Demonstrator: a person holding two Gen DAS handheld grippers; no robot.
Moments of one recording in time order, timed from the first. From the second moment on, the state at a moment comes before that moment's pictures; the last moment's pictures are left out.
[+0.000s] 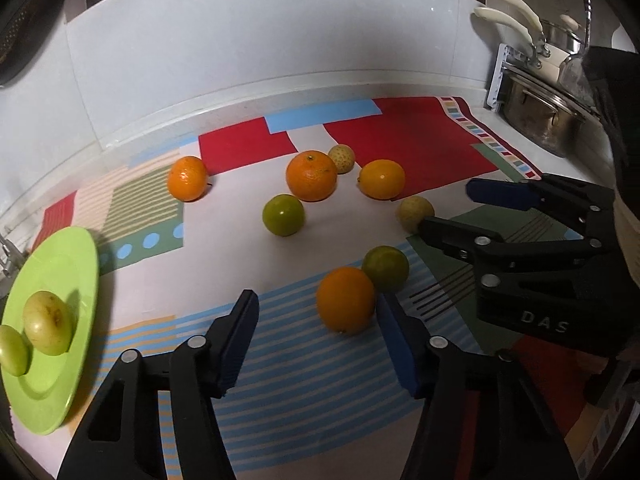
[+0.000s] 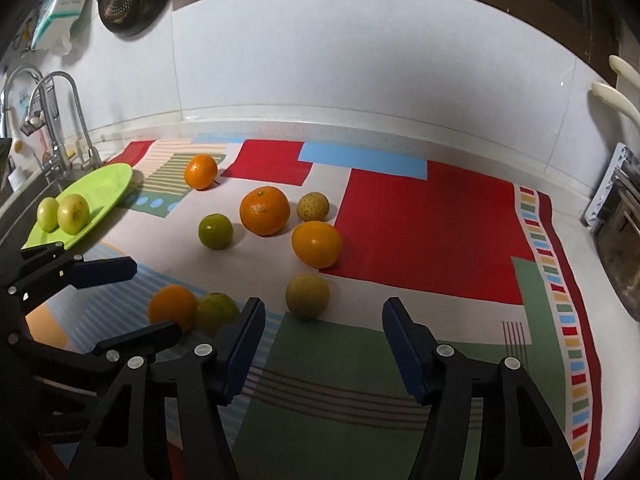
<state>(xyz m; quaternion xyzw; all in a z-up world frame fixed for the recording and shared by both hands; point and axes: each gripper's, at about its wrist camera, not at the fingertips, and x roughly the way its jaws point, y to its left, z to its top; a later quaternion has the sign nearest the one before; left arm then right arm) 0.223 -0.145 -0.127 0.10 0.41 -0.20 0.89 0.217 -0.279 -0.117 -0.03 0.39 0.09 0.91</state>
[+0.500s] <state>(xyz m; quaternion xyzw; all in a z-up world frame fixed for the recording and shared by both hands) 0.232 -0.146 -0.130 0.08 0.42 -0.22 0.88 0.243 -0.273 -0.135 -0.02 0.43 0.11 0.89</state>
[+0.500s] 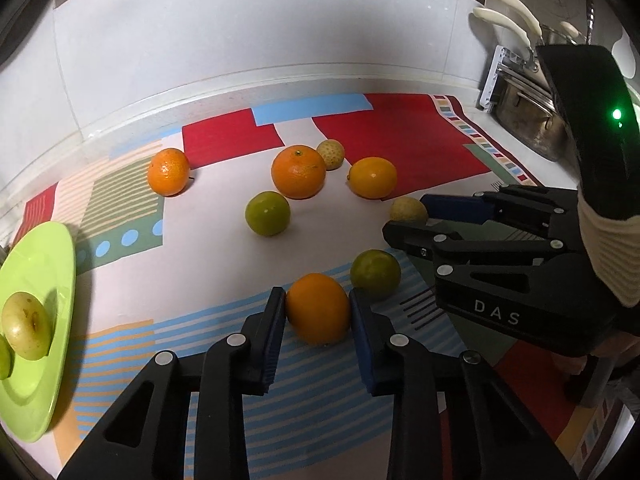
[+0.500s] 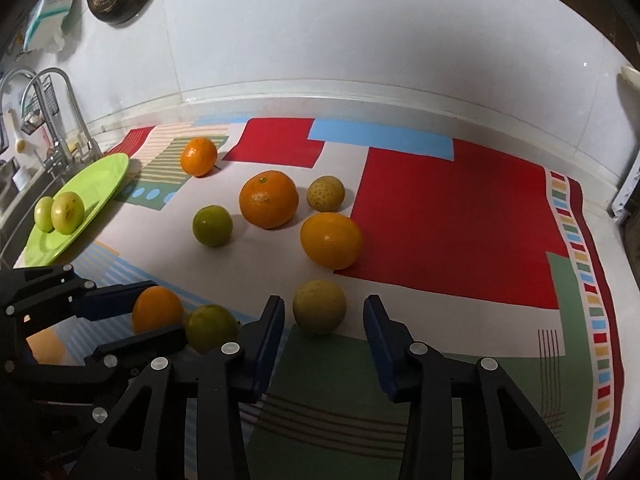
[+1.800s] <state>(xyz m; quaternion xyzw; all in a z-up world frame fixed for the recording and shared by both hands) 0.145 -0.033 -0.050 0.03 0.34 -0.12 0.93 0.158 -0.183 -0.037 -0.01 0.34 0.18 0.92</state>
